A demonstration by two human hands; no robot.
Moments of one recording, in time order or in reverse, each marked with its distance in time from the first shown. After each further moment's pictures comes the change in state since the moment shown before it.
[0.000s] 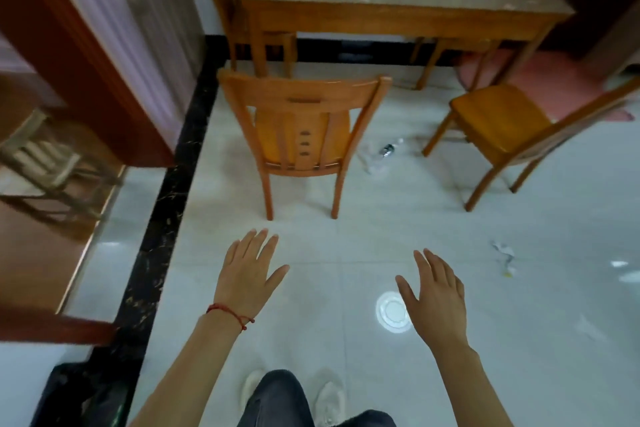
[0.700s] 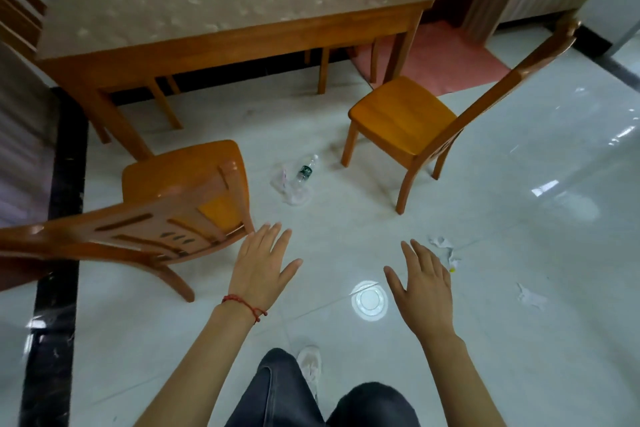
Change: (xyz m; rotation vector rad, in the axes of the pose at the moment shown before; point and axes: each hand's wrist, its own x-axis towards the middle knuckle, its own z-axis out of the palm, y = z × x) left_hand 0.329 0.200 0.027 0.005 -0.082 0.379; right_hand 0.231 0.158 -0.028 0.016 0.090 0.311
